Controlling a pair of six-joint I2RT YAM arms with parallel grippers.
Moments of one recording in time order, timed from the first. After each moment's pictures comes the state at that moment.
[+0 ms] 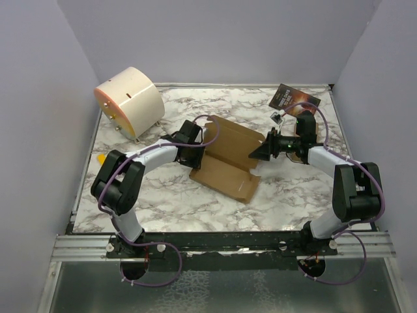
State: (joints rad) left arm -0.53 1.75 1.09 -0.43 0.12 -0.22; right arm 0.07 1.57 0.82 0.08 -1.14 0.09
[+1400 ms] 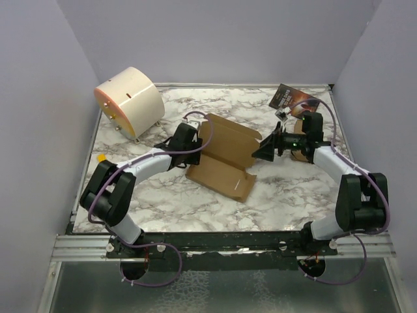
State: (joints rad) left arm -0.54 1.64 0.96 -0.21 -0.08 -0.29; right arm 0.06 1.50 0.84 -0.02 -1.15 -0.02
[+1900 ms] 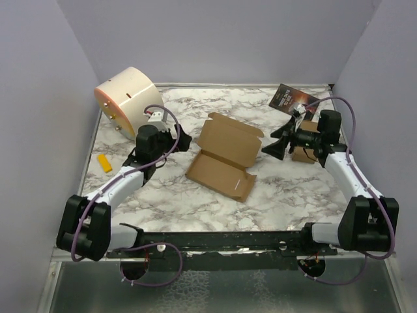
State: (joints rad) left arm -0.35 1.26 0.66 0.22 0.08 -0.37; right arm -0.04 1.32 0.87 -0.12 -1.11 -0.21
